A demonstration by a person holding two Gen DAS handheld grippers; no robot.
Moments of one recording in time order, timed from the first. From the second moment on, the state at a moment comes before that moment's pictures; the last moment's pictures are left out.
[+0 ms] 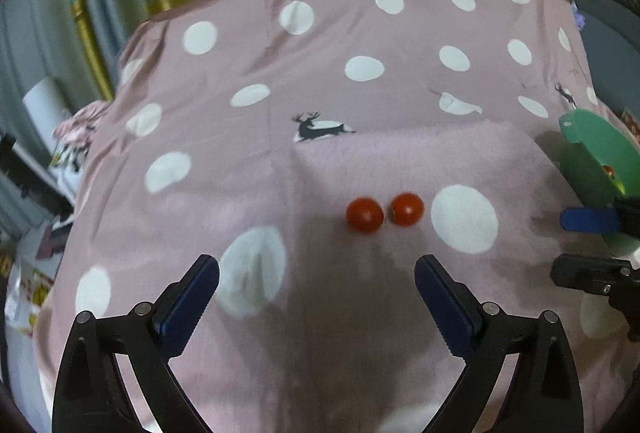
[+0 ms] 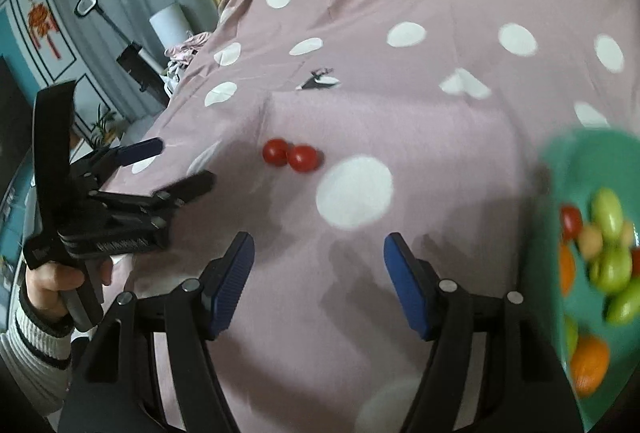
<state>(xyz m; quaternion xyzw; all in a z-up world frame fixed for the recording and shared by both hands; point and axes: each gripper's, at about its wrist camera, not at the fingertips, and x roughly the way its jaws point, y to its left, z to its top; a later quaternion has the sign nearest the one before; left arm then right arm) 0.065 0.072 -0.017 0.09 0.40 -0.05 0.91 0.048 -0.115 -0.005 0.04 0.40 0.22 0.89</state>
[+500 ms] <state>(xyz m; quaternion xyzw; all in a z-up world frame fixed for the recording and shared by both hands) 0.131 0.043 -0.043 0.21 0.44 -0.09 0.87 0.119 -0.075 -0.014 -0.01 0.44 0.23 0.87</state>
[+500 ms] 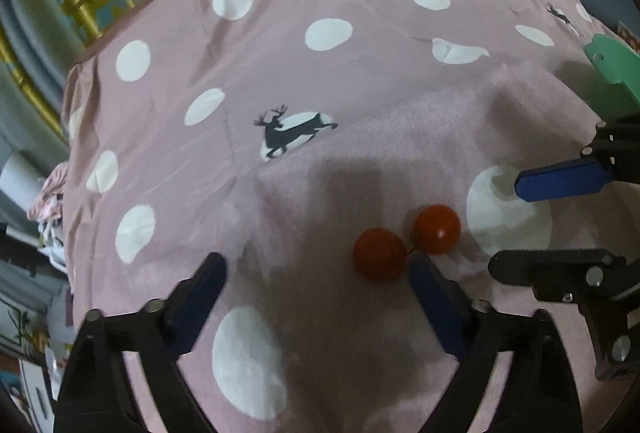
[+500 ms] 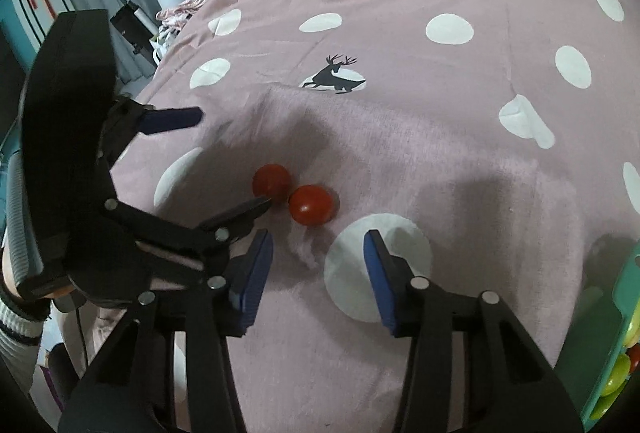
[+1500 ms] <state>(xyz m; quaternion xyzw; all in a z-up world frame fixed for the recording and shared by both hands) 0.144 0.038 -0.063 0.18 0.46 -0.14 0.86 0.122 -0.087 -0.022 0.02 0.45 0.25 0.86</state>
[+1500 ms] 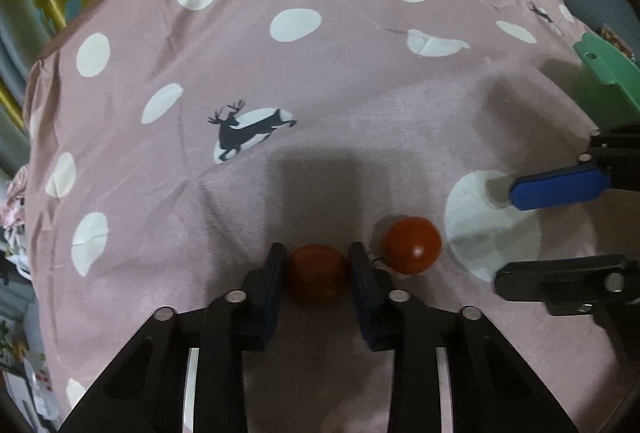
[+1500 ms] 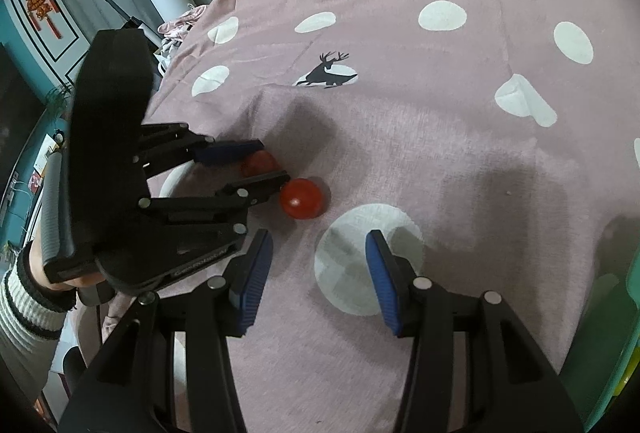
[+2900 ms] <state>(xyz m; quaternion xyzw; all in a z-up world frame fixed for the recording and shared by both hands) 0.141 0.089 -0.054 -0.01 0.44 -0.19 0.88 0.160 -0.046 -0.041 -0.03 0.45 0.28 0.85</state>
